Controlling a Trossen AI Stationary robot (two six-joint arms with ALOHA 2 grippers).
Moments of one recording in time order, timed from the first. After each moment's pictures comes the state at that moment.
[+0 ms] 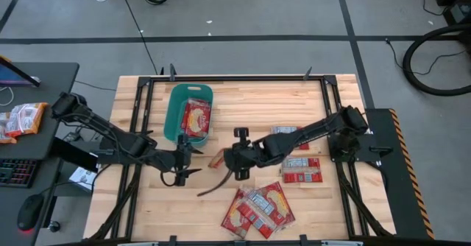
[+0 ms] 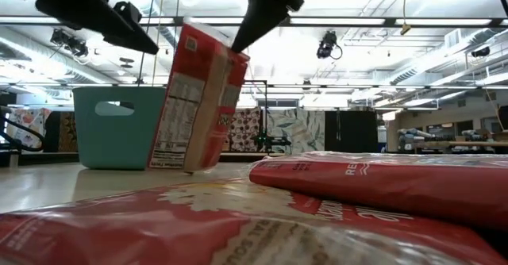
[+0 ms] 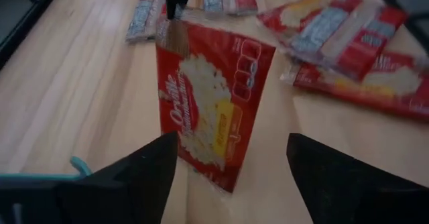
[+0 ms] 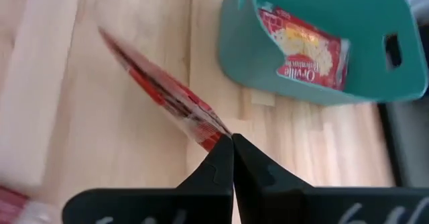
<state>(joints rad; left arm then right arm) -0.49 1.09 0.60 -0.13 -0.48 -0.18 0.27 1.92 1.64 -0.69 0.49 0.02</state>
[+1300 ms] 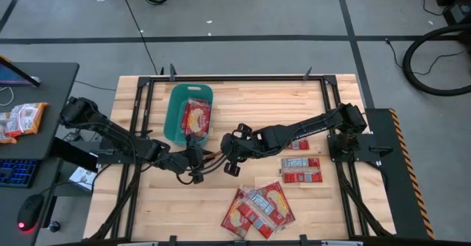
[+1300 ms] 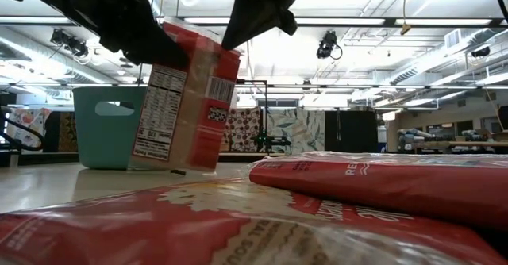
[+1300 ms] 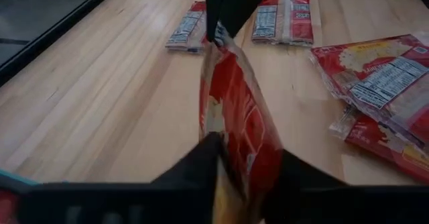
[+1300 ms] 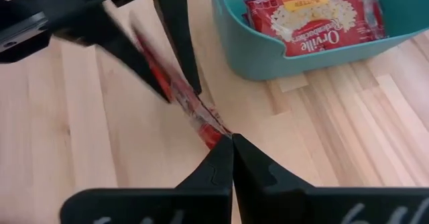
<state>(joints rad) -0.43 1.31 0.60 0.15 -0.62 -0.30 0.22 1.92 1.67 -0.67 0.34 0.43</state>
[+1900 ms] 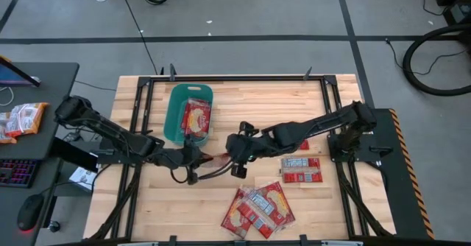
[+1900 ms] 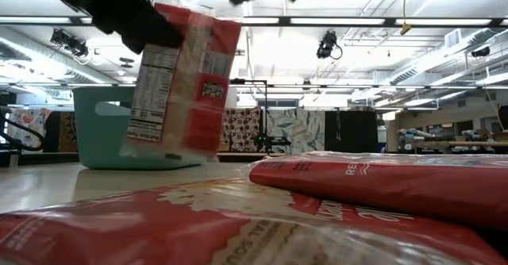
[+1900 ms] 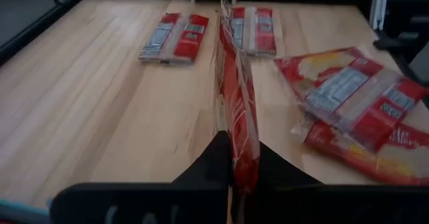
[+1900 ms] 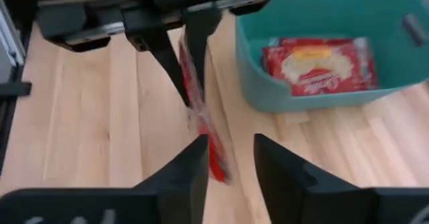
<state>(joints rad) -0.43 1.20 0.60 0.11 -0.50 -0.26 0.26 1.81 1.67 -0.65 0.34 0.32</state>
